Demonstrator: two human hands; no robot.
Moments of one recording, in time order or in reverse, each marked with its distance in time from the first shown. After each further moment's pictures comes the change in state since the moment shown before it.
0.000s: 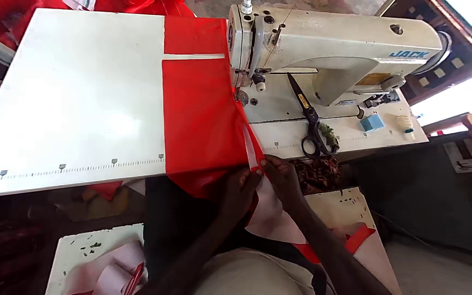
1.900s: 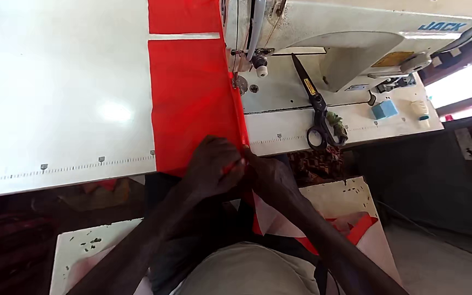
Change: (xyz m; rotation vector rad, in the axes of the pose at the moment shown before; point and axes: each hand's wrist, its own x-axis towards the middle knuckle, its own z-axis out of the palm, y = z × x) left_hand 0.053 0.015 -0.079 0.719 -0.103 0.857; right_hand 0.006 -0.021 0.025 -0.959 -0.185 -0.238
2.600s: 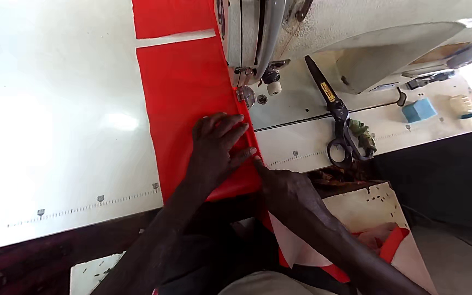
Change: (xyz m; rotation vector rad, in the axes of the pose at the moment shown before) left_hand 0.050 -0.060 0.001 0.219 -0.113 -0.243; right_hand 0.036 -0.014 -0.023 -0.193 -0.144 0.093
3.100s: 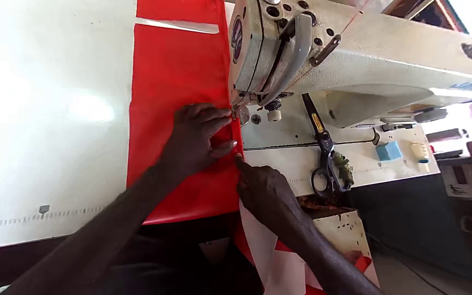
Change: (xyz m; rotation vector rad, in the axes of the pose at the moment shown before) left_hand 0.041 -0.038 -0.003 -0.044 0.086 0.015; right_hand 0.052 0.000 -0.020 0.036 -0.093 0.014
